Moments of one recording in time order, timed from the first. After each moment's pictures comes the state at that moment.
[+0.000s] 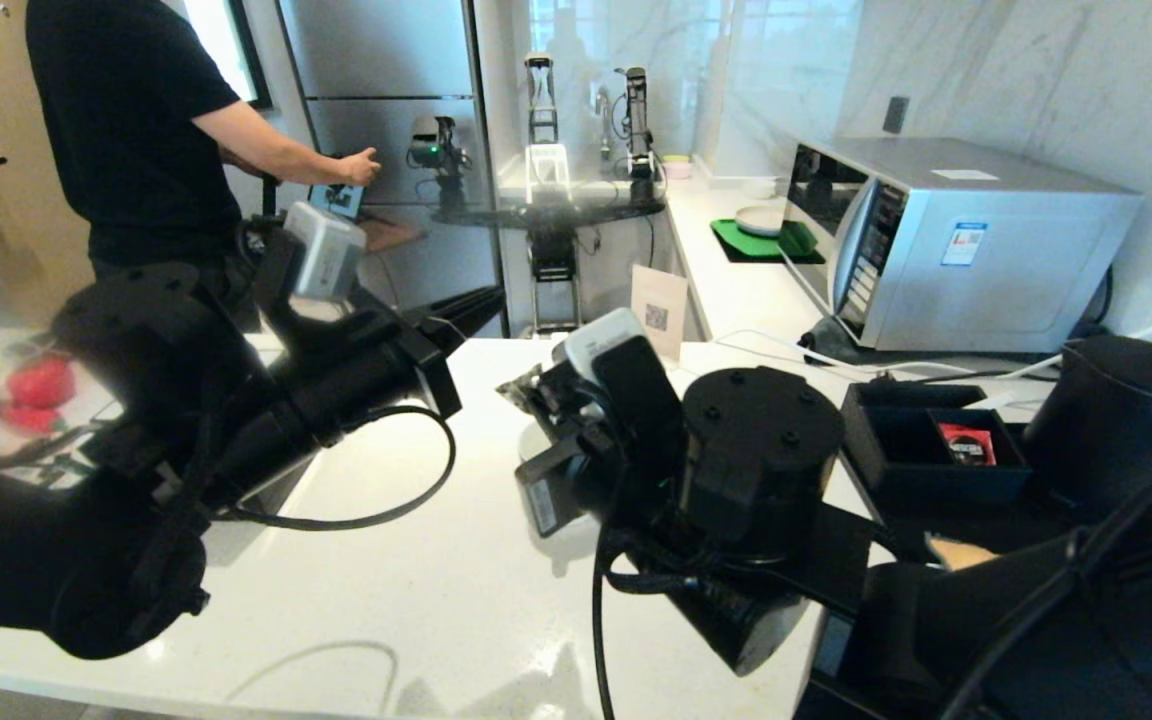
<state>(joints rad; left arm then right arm) -0.40 1.73 -0.65 -1.30 -0.38 -0.01 1.00 1.96 -1.00 -1.02 -0.37 -0.15</state>
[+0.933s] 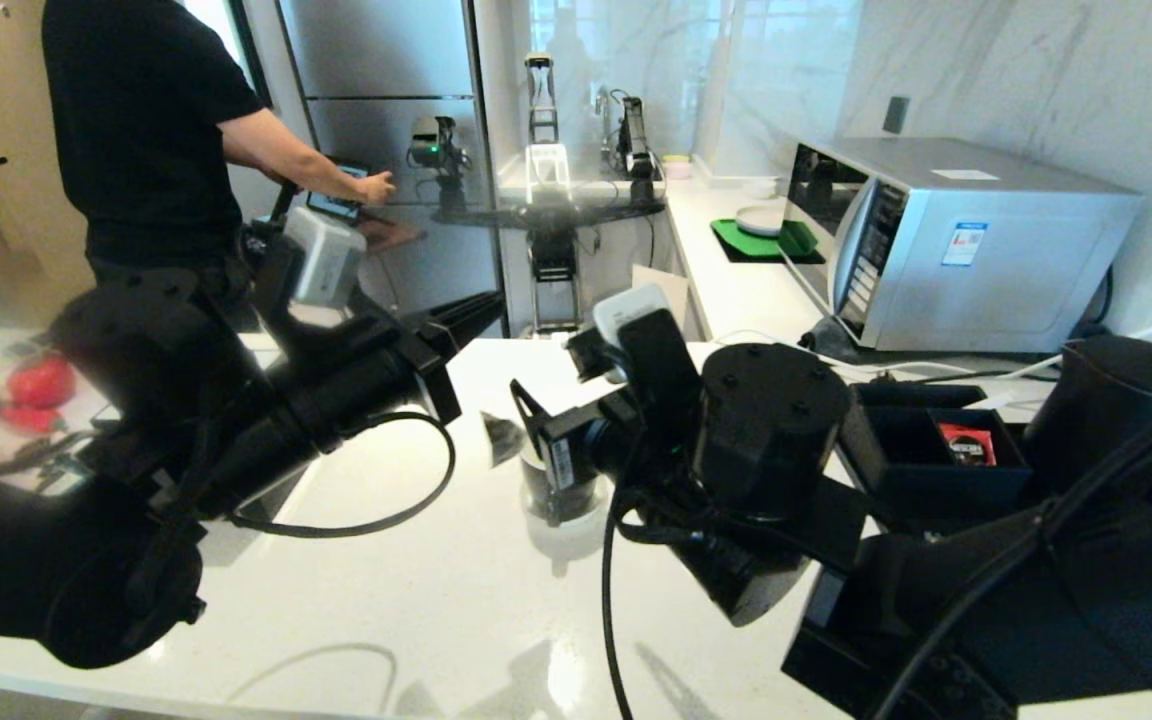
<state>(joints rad) -0.41 1.73 -0.64 -1.30 -0.37 -0.01 0.93 1.98 -1.02 -1.08 -0.39 -0.16</state>
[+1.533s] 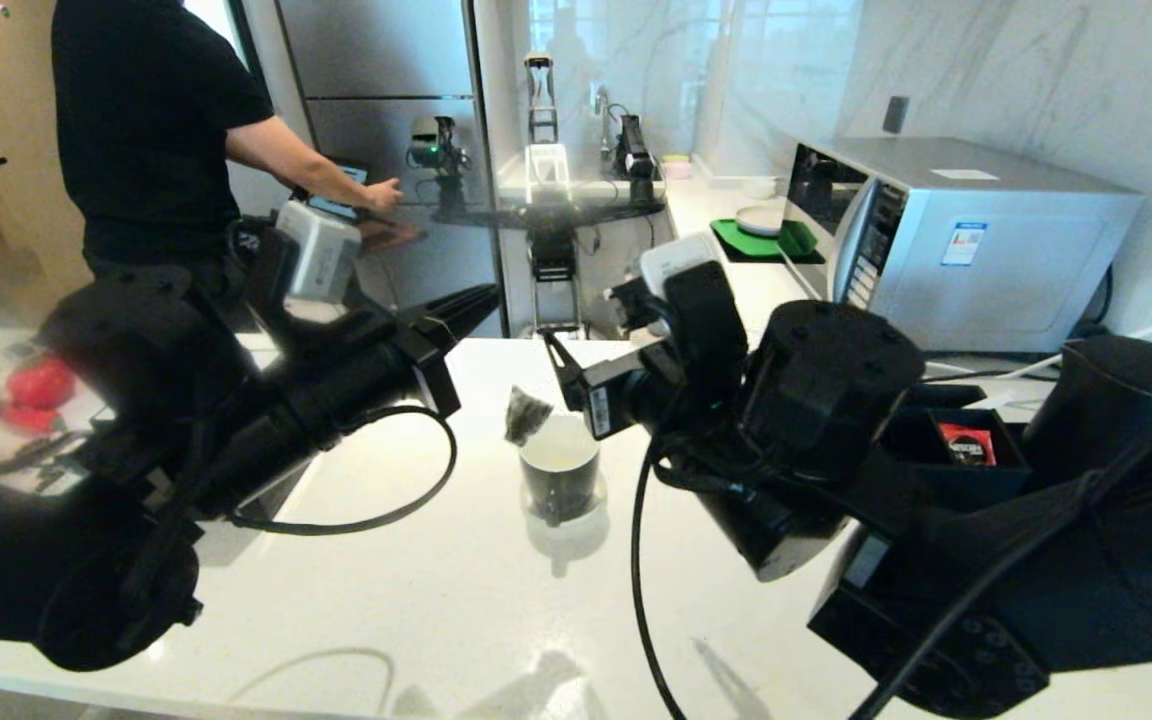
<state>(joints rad) -0.42 1.72 -0.64 -1.30 -0.33 -0.01 0.89 1.94 -1.02 -1.16 -0.43 -0.26</state>
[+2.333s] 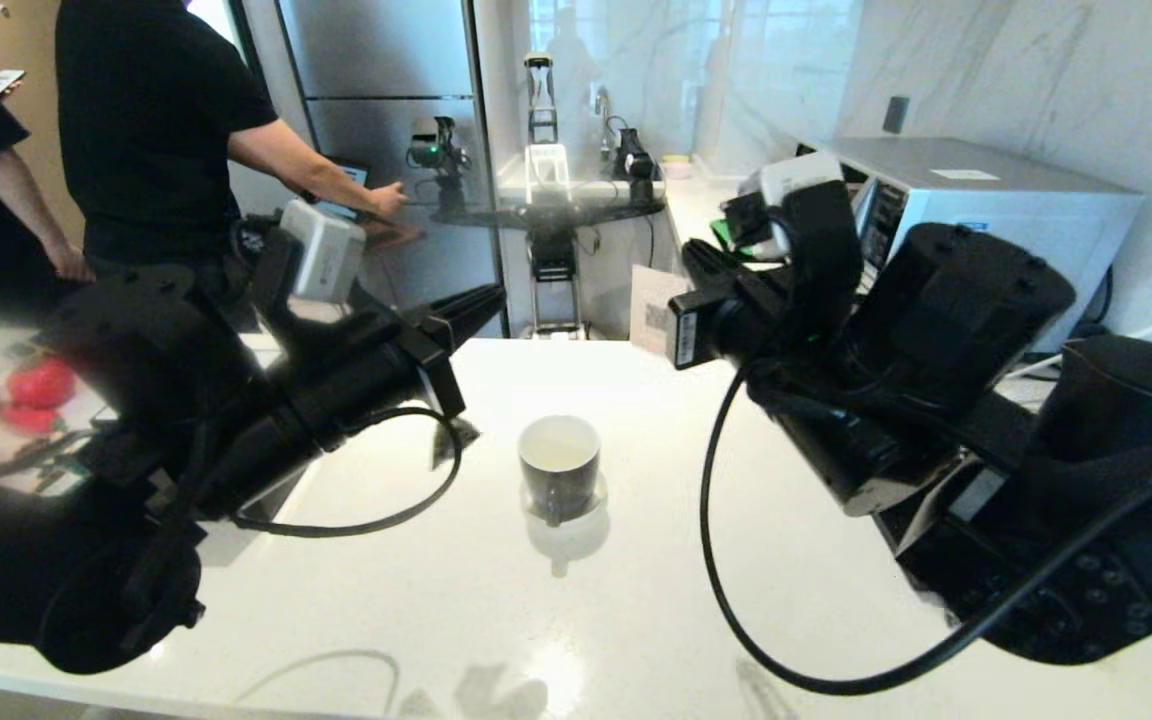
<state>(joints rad) -0.43 1.72 -0.64 -1.29 -0.33 -0.01 0.78 1.83 -0.98 -1.16 -0.45 -0.28</state>
